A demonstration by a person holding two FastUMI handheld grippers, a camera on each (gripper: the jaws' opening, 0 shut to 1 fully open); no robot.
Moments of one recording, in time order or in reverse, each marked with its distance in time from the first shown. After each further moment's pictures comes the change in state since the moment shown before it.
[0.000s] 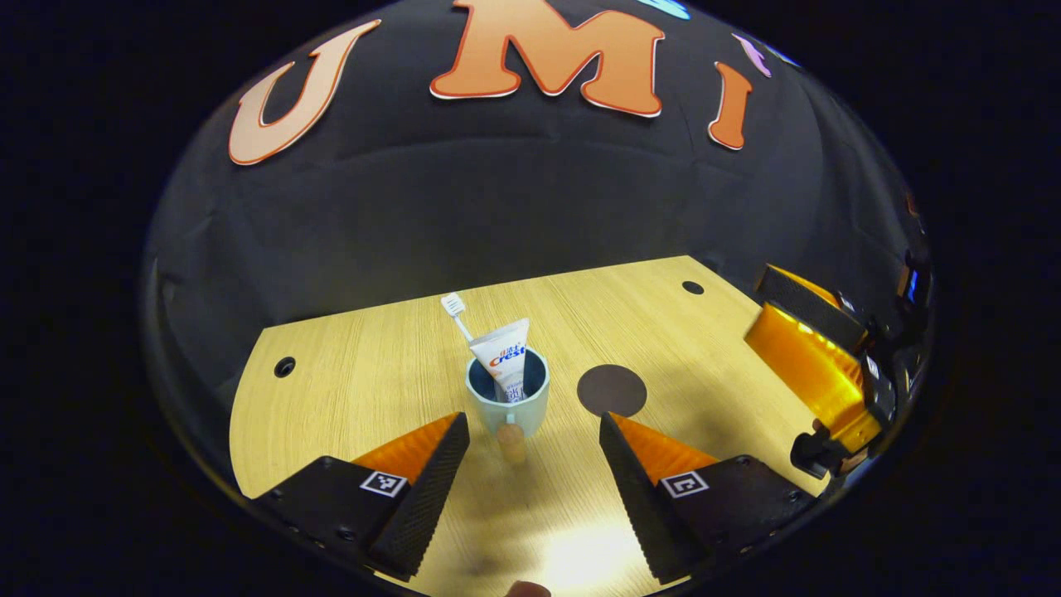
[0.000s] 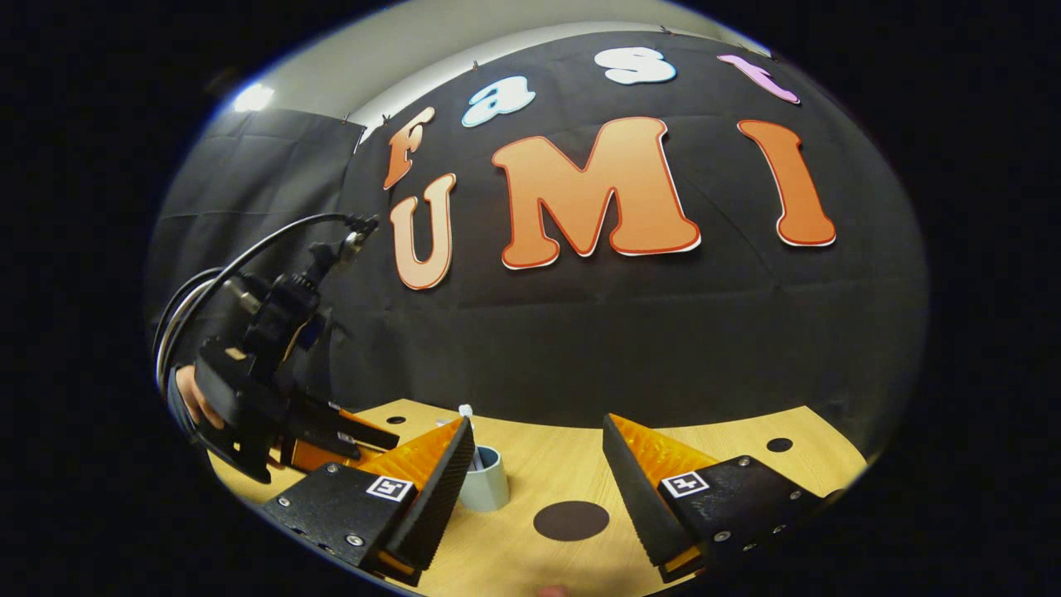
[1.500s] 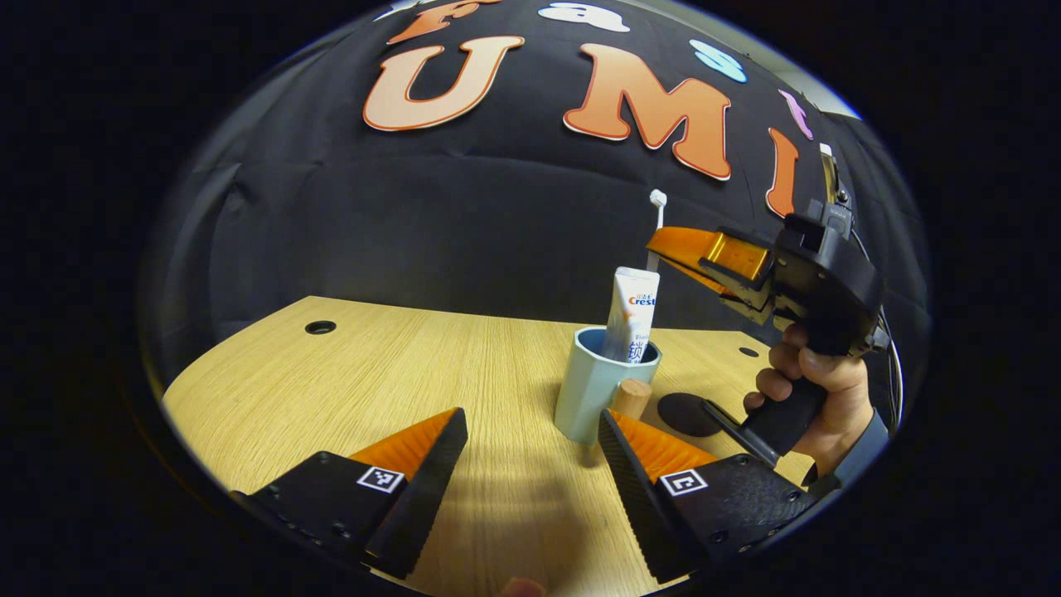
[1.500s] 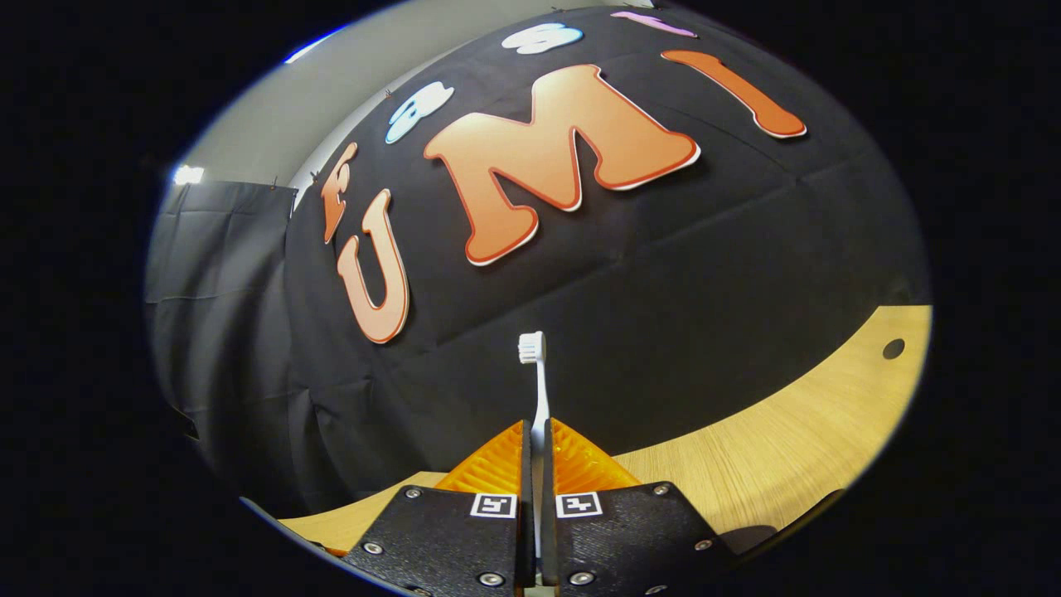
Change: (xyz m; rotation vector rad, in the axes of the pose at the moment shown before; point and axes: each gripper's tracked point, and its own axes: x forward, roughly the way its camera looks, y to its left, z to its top) left arm 0.031 0.068 -0.112 -0.210 -0.443 0.134; right arm 0.176 0.050 -0.044 0.334 -0.122 -0.013
